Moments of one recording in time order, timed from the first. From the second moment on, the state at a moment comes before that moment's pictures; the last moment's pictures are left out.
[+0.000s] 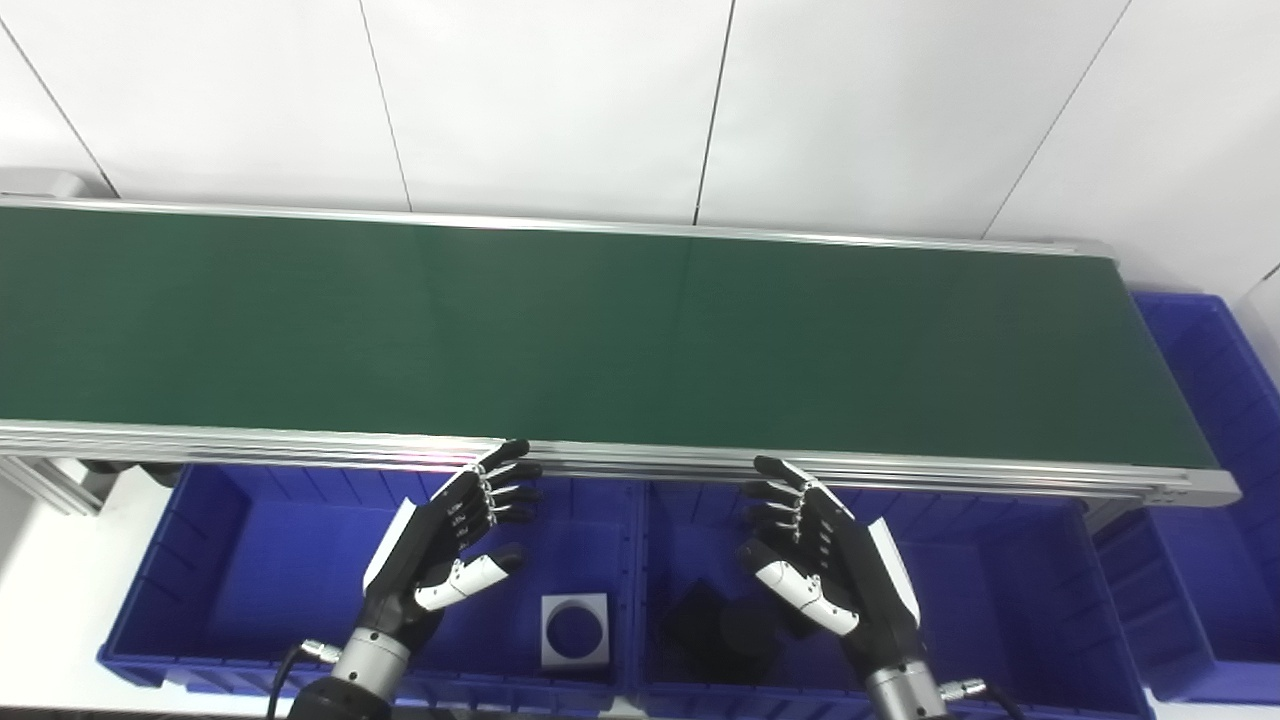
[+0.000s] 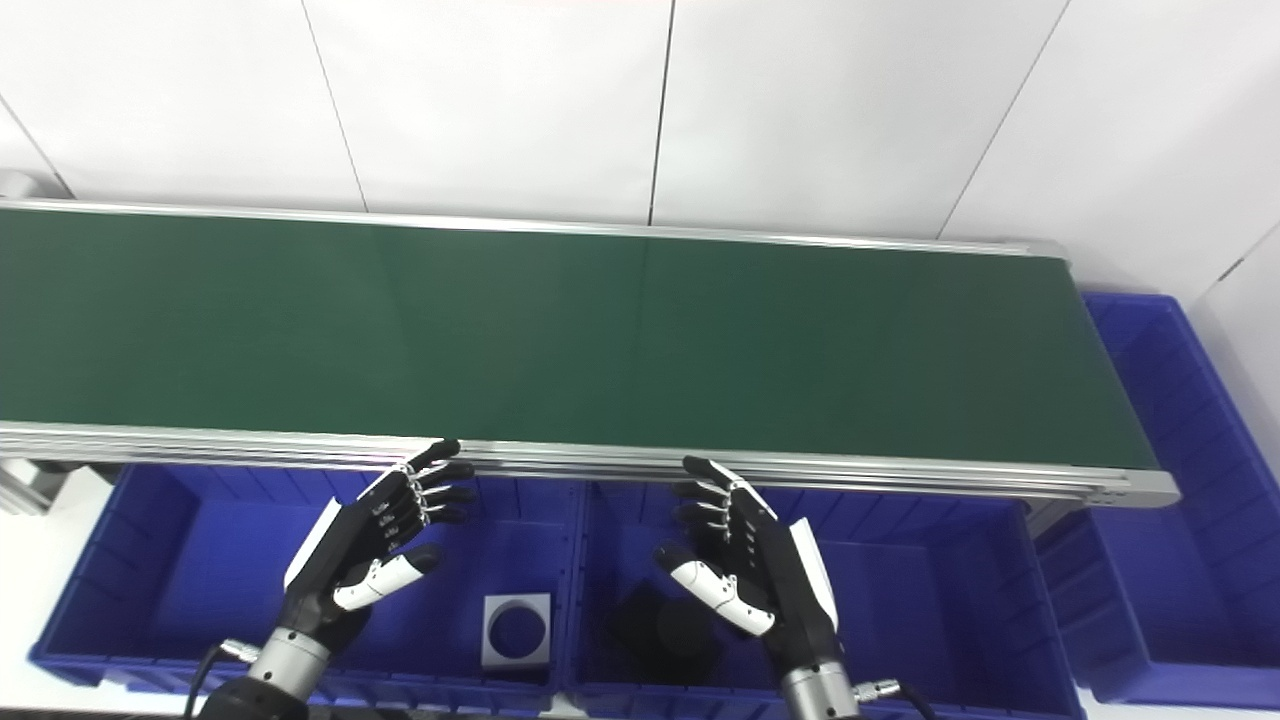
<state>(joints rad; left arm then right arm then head) 0.15 0.08 -0.11 0.22 -0.08 -0.37 -0.27 0.24 -0.07 0.12 -0.05 -0.13 -0.18 0.10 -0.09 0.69</state>
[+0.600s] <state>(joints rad) 0.15 0.08 -0.11 0.22 -0.08 -0.37 -0.27 0.23 -0.07 0.12 -0.04 -0.13 -0.18 0.10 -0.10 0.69</state>
